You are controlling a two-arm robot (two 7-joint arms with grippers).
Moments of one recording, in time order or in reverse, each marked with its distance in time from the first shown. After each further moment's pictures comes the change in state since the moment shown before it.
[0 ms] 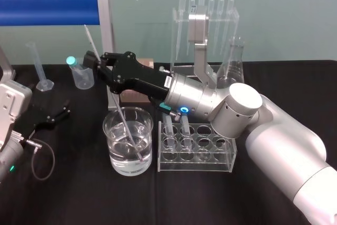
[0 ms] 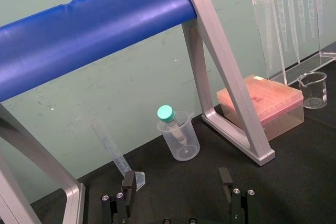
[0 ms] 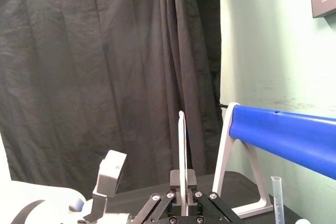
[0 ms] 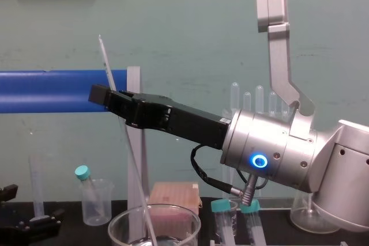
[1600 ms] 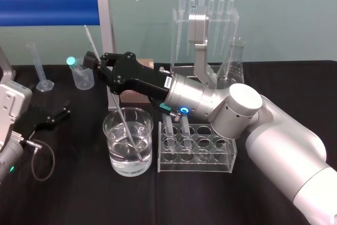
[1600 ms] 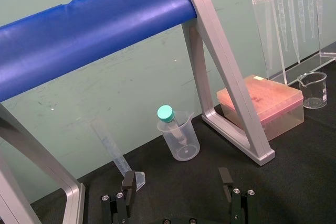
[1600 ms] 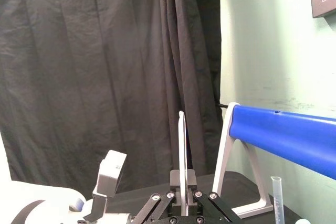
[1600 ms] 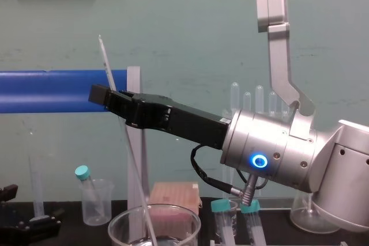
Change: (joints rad) left arm 0.000 0.000 0.000 0.000 0.000 0.000 0.000; right arm 0.000 0.000 0.000 0.000 0.000 0.000 0.000
